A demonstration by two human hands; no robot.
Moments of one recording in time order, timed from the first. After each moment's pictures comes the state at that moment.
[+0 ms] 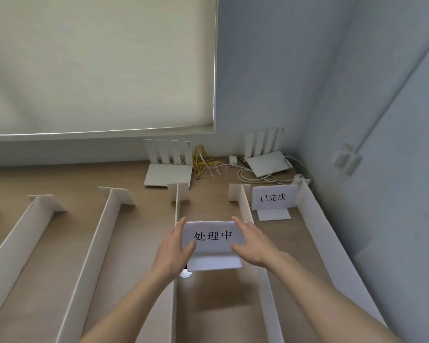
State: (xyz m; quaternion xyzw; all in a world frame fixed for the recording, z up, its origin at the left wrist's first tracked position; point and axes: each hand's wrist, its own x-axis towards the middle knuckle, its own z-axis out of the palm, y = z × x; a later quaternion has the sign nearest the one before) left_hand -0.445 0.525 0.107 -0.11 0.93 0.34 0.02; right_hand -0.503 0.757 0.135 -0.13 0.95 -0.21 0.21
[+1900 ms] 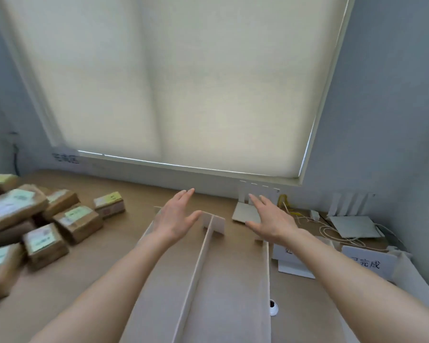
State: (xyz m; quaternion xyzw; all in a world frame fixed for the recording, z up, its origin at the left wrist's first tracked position) left_hand -0.338 0.279 0.284 -0.18 0.95 0.21 -0.17; right_hand -0.451 0.519 0.304 -0.29 0.95 -0.09 0.04
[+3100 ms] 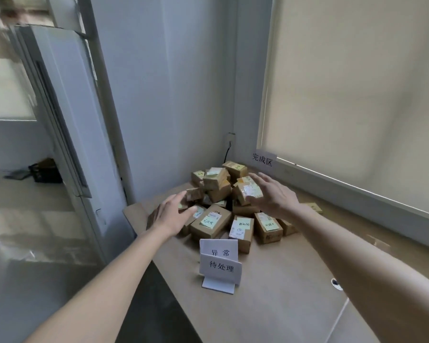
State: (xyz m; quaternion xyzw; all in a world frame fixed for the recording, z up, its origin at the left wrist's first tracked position) left_hand 0.320 -0.120 0.396 -0.52 0.80 0.18 -0.24; right_hand 0.048 -0.036 0.428 -0.61 0.78 -0.12 -0.03
